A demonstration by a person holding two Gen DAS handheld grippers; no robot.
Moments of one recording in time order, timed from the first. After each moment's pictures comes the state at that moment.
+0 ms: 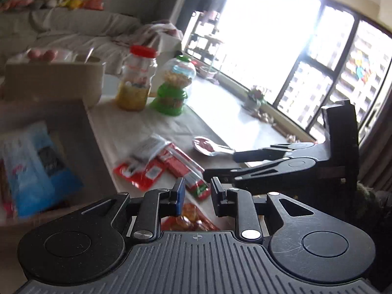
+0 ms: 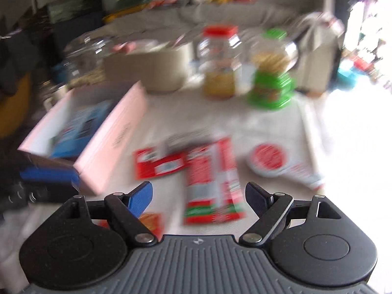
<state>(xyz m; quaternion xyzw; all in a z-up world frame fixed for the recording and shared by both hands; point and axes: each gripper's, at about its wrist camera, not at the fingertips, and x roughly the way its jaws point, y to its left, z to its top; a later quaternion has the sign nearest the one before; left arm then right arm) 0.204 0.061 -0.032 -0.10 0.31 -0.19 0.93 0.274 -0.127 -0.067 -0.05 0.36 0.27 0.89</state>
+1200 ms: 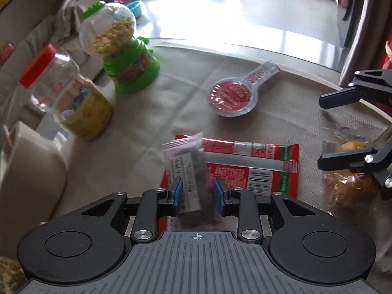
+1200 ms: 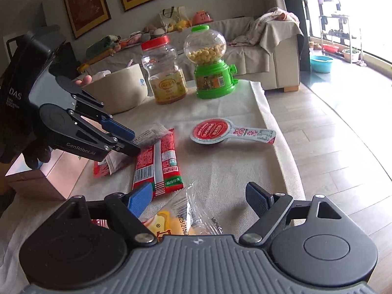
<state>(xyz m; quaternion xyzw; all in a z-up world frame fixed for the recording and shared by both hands) 0.359 -0.031 -0.078 0.27 0.46 -0.23 0.81 0.265 -0.206 -0.134 0.08 0.33 0.24 0.91</state>
